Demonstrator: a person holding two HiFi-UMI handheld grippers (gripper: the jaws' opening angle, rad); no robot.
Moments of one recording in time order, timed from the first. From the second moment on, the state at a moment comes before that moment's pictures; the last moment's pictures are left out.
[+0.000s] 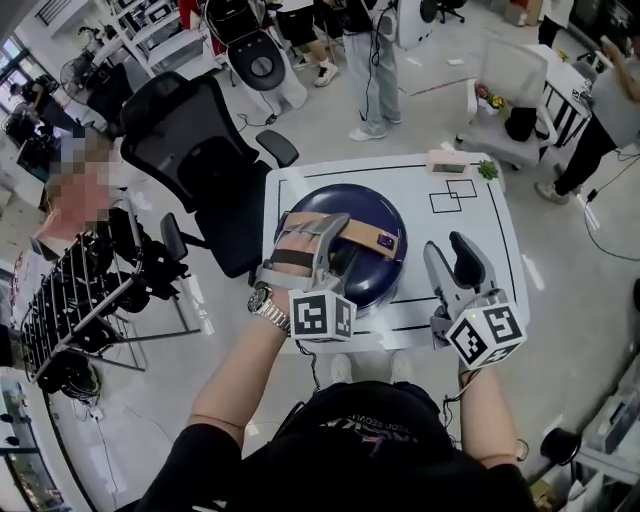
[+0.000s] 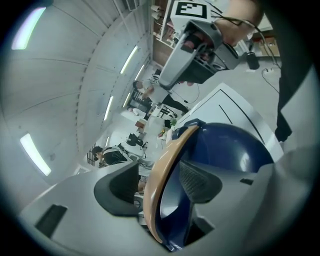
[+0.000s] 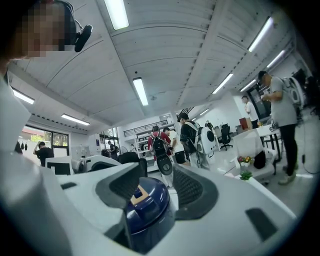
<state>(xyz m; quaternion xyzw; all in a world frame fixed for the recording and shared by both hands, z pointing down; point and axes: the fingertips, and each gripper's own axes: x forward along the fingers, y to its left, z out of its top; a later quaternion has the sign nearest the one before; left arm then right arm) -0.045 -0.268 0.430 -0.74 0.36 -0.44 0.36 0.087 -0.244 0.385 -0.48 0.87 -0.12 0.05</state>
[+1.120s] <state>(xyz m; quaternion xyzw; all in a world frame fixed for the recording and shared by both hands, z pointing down) -0.036 -0.272 0.437 -0.78 0.33 -0.43 0.33 0.095 -0.227 0.390 -0.53 0.84 -0.13 0.05</state>
